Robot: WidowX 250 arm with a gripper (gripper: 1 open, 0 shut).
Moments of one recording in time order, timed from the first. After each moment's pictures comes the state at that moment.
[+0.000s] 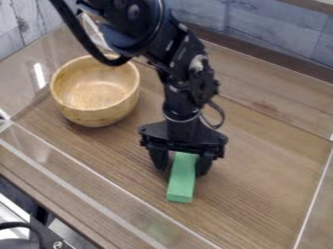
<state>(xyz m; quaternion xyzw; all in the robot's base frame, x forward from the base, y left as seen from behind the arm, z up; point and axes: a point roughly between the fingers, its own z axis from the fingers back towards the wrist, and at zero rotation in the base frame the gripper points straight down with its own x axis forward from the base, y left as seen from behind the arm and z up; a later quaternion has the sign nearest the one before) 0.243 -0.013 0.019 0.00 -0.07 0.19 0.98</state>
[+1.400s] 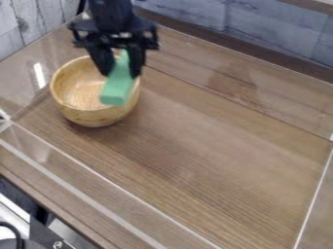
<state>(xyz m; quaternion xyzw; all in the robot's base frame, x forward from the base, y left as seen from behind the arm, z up) 0.253 0.103 0.118 -0.02 -0.07 0.21 0.97</state>
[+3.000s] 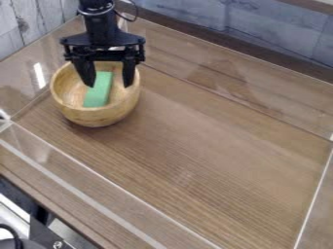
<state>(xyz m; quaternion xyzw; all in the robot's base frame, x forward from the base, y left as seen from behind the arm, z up) 0.267 0.117 0.083 0.01 -0.05 0.28 0.96</state>
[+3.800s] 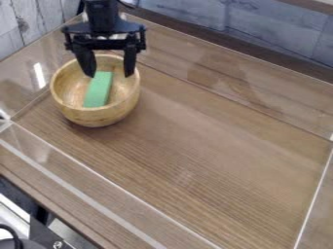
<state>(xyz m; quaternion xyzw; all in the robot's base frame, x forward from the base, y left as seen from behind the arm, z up) 0.269 0.125 0.094 0.01 -0.03 0.30 0.96</state>
